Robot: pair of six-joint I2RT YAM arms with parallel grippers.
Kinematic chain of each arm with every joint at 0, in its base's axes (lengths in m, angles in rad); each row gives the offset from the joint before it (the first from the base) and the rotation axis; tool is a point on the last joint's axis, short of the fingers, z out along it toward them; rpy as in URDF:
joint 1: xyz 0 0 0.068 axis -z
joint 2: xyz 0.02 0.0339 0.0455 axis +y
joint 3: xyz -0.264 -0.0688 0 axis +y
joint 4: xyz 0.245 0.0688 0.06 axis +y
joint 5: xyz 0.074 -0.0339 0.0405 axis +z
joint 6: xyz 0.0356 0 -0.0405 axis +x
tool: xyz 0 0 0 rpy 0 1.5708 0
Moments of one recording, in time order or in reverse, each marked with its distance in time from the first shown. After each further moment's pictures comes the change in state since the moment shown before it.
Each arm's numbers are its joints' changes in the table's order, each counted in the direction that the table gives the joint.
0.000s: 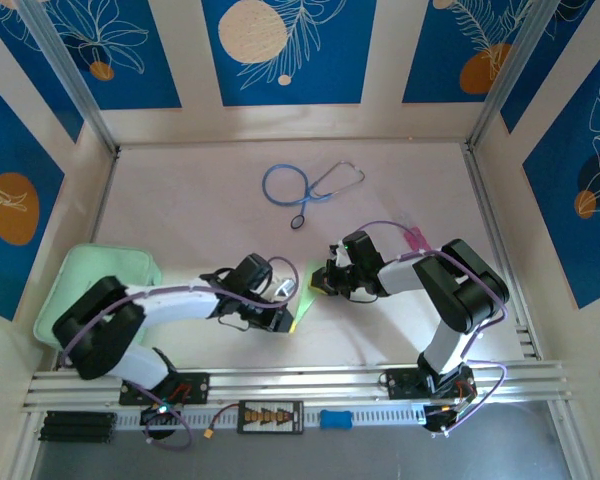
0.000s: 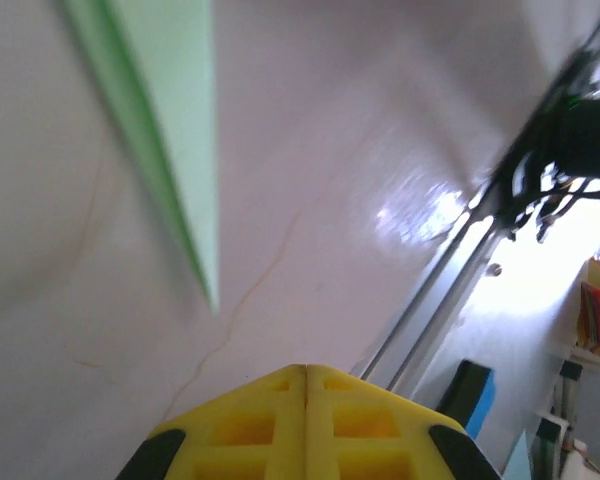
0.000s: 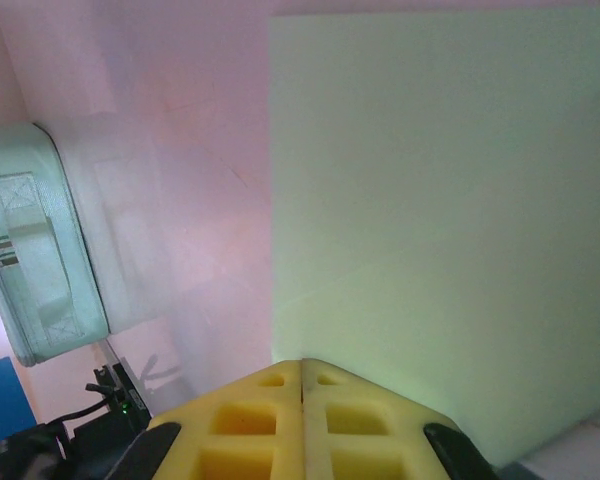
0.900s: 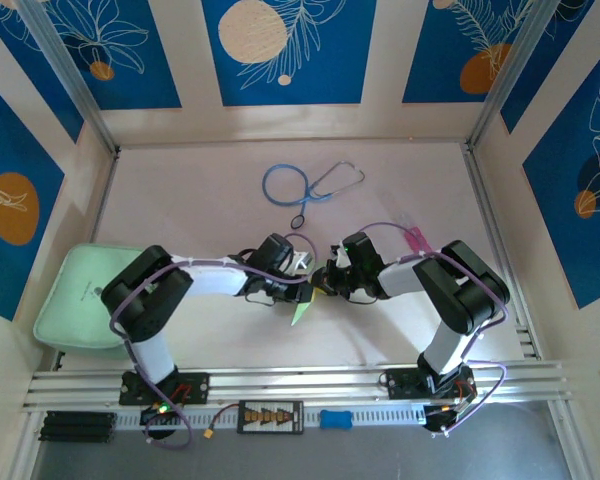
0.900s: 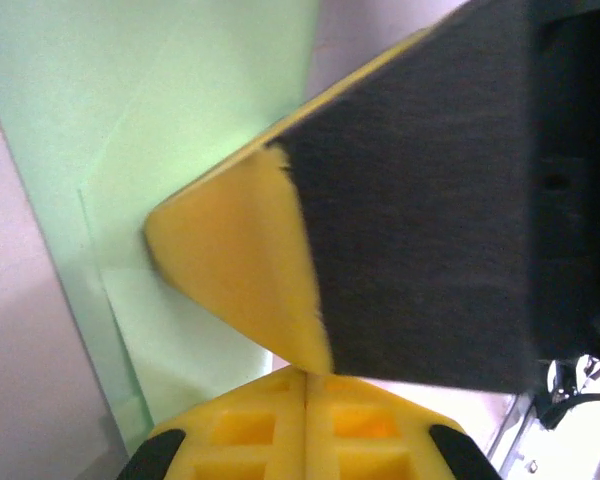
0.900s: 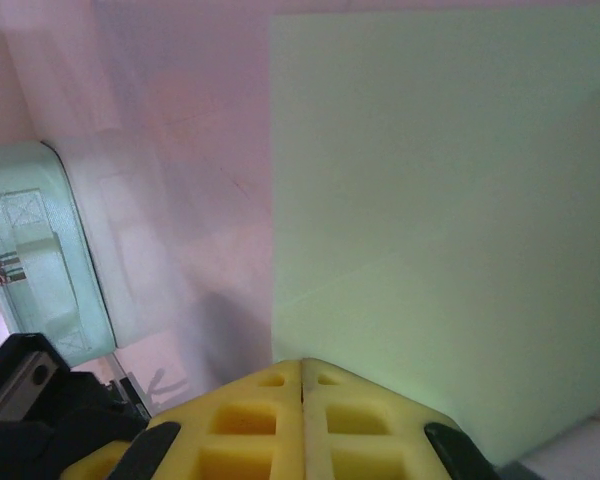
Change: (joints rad) left arm -0.037 0.348 -0.231 -0.170 0.111 -0.050; right arm -0.011 -0.011 0.021 -0.043 -0.029 0.049
